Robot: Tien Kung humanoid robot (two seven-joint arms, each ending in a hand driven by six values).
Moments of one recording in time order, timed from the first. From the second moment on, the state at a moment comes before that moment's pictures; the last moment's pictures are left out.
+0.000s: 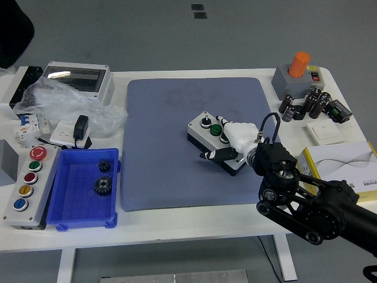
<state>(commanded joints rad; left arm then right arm) 0.03 0.23 -0.12 -0.20 0.19 0.06 0.19 0.59 -0.26 0.54 1.34 -1.97 -0.02 -0.65</state>
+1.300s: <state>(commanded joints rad) 0.02 0.23 -0.13 -0.20 0.20 0.07 0.17 0.63 -0.29 0.45 1.35 -2.04 -0.18 -0.65</state>
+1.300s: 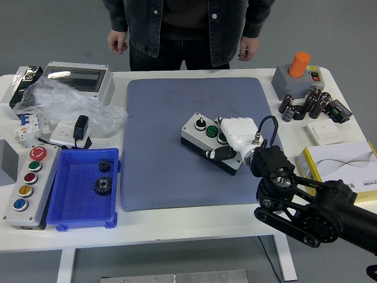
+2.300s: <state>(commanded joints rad) 0.01 0.23 -0.13 -0.20 0.20 0.08 0.17 0.89 -0.38 0.09 1.26 -2.00 -0.39 -0.16</state>
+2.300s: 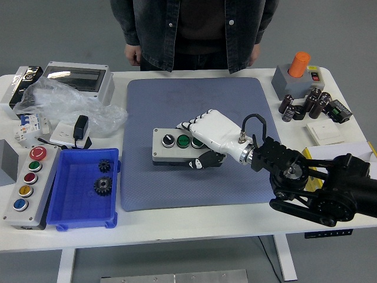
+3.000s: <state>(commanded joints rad) 0.01 0.23 -0.13 -0.20 0.21 0.08 0.17 0.89 -0.36 0.06 1.16 -1.95 -0.38 -0.14</state>
